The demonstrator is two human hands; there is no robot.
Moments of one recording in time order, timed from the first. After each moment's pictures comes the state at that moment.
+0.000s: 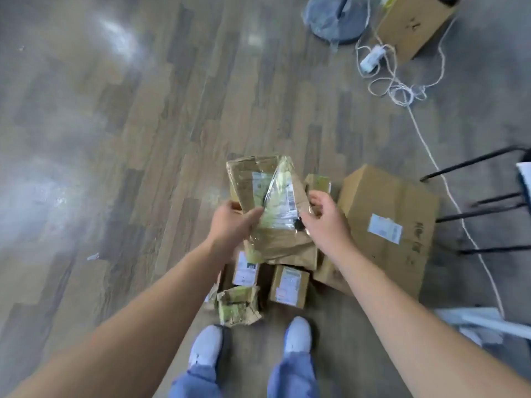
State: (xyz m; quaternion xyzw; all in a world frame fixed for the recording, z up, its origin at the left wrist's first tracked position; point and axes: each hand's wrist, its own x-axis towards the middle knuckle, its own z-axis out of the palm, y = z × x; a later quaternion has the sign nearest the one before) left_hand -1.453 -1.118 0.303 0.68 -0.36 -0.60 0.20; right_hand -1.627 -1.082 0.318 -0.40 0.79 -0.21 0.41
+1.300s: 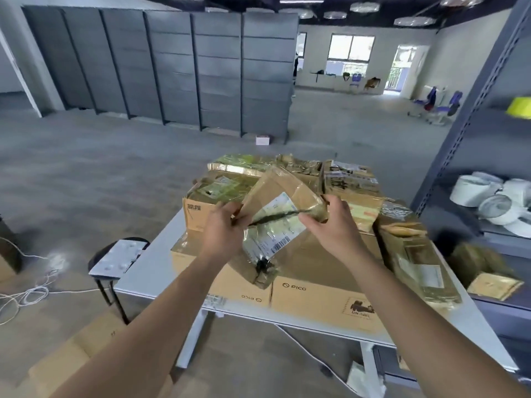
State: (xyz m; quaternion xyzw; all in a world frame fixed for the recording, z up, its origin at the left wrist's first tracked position) left_hand -1.881 -0.462 0.834 -0.04 -0.88 -0.43 0.21; right_hand -1.879 -0.243 0.852 0.00 0.91 -0.39 -0.12
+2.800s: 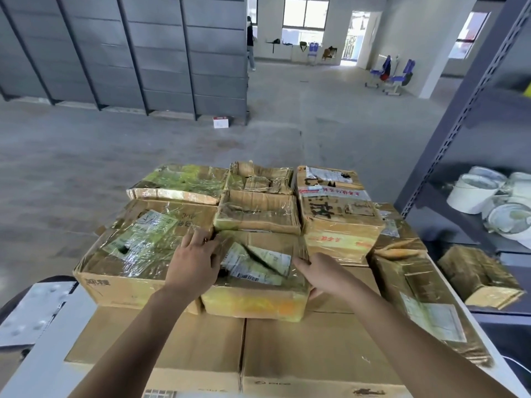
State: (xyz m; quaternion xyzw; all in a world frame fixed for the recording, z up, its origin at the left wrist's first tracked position) left_hand -2.112 -0.433 0.752 -0.12 -0.98 -0.13 0.08; right_hand -2.076 -0.170 0.765 0.13 0.90 -0.37 0.20
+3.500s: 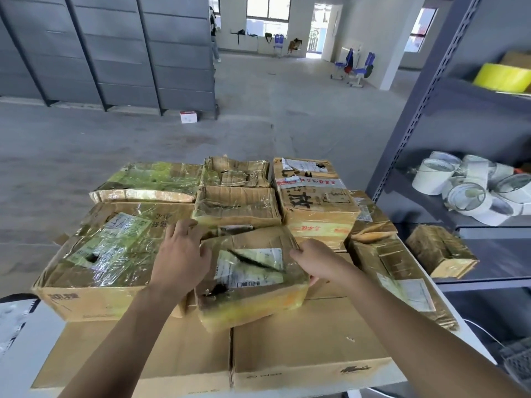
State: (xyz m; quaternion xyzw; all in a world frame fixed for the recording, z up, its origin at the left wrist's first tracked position) left_hand -2.114 -0.419 0.770 -0.14 -0.96 -0.19 0.10; right_hand -2.073 -0.156 0.775 0.14 0.91 -0.34 0.19
